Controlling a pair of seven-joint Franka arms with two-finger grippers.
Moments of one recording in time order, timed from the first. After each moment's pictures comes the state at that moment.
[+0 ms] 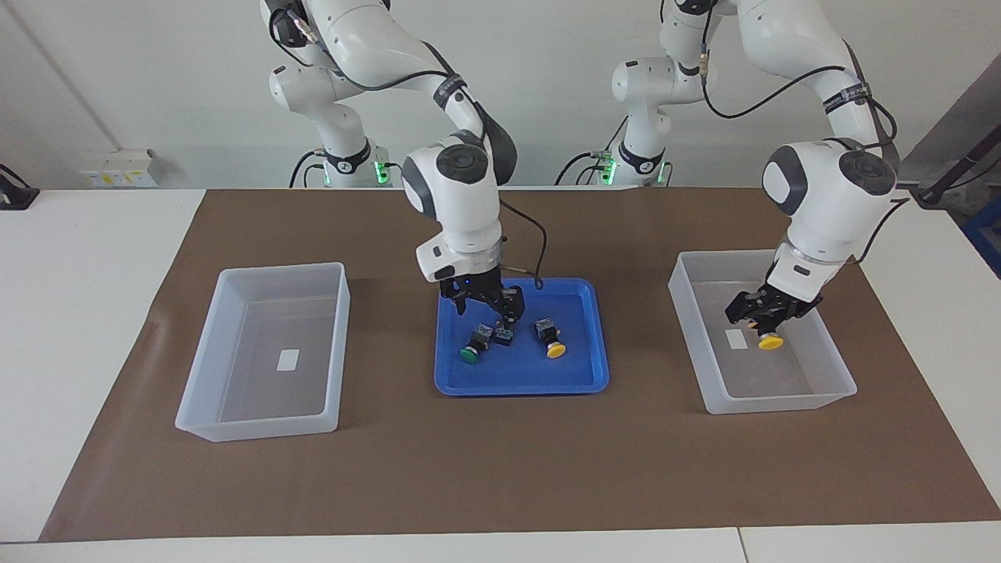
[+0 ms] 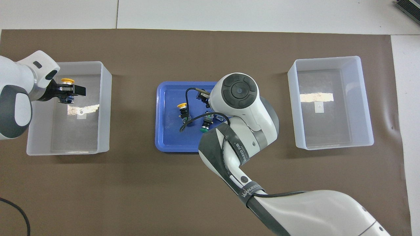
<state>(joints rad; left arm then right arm) 0.02 0.19 0.00 -1.91 0.02 2.24 0.04 0.53 0.46 0.04 -1.60 -0.03 2.20 1.06</state>
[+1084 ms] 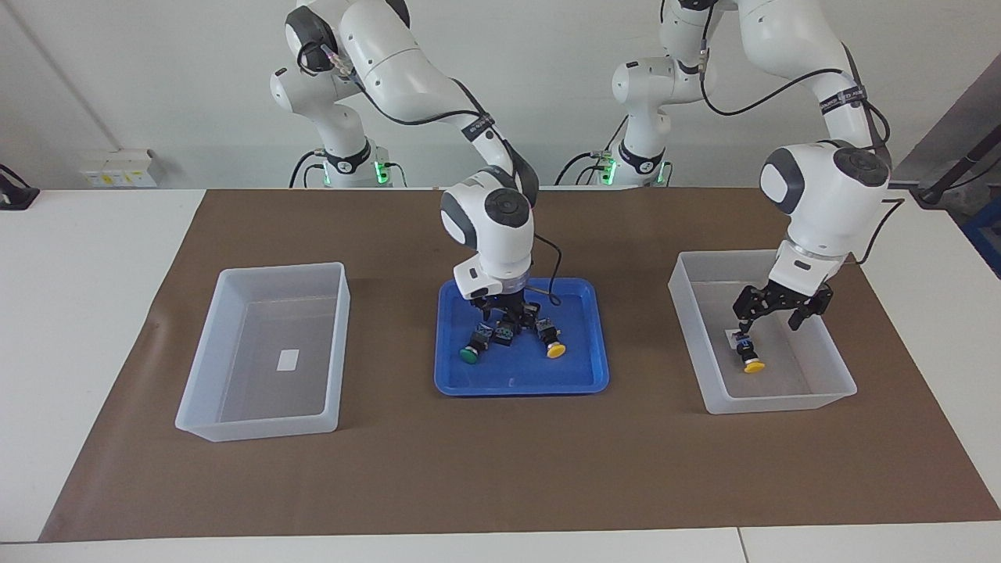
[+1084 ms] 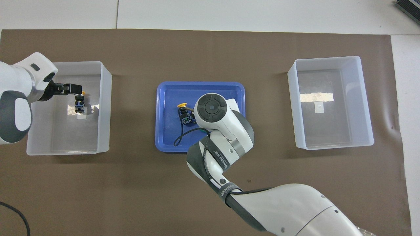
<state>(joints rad) 0.03 0.17 -0.02 -1.92 0.02 2.29 0.03 0.58 0.55 0.04 -1.65 -0.04 2.22 1.12</state>
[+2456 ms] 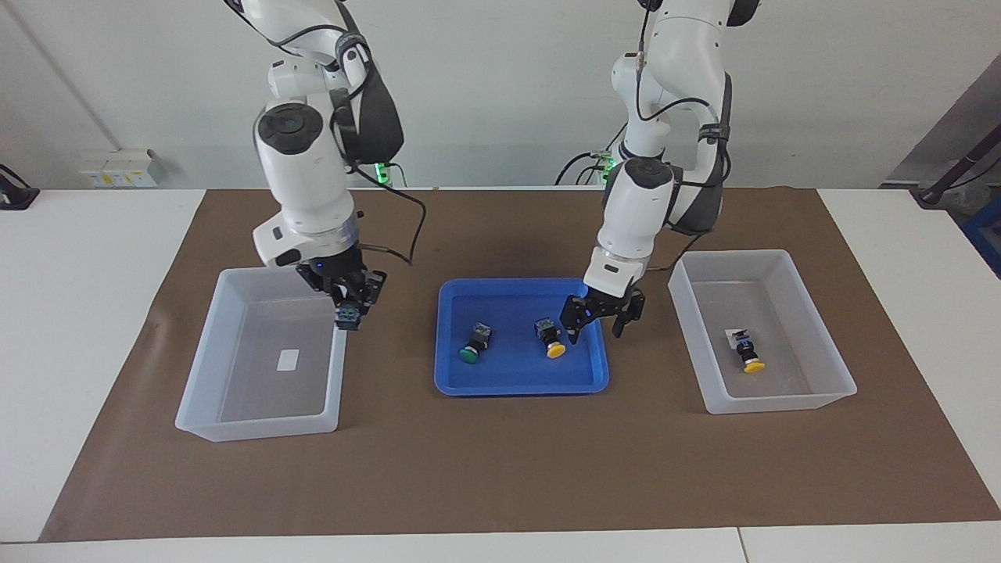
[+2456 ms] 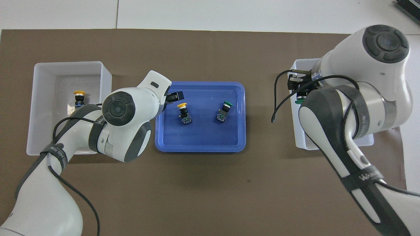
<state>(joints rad) -0.44 0.30 -0.03 -1.99 0.02 2.62 -0.66 0.15 0.22 0.02 -1.66 -0.05 1.94 0.41</state>
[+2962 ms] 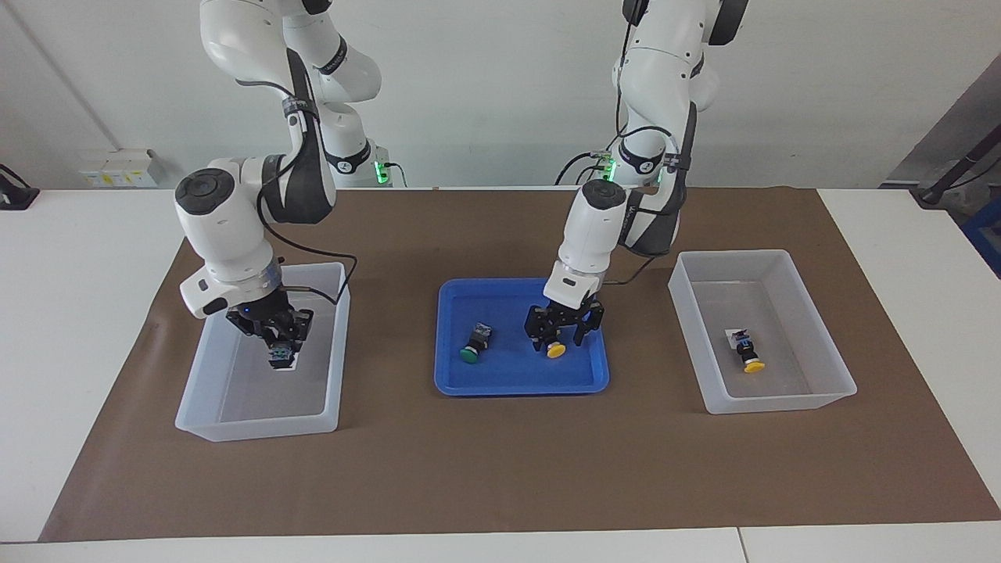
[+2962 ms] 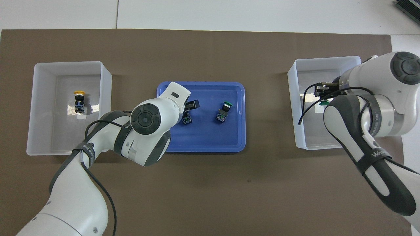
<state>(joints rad) -0.52 0.37 -0.03 -2.00 0.02 2.69 -0.72 -0.02 0.25 0.02 -1.91 -0.05 2.26 0.16</state>
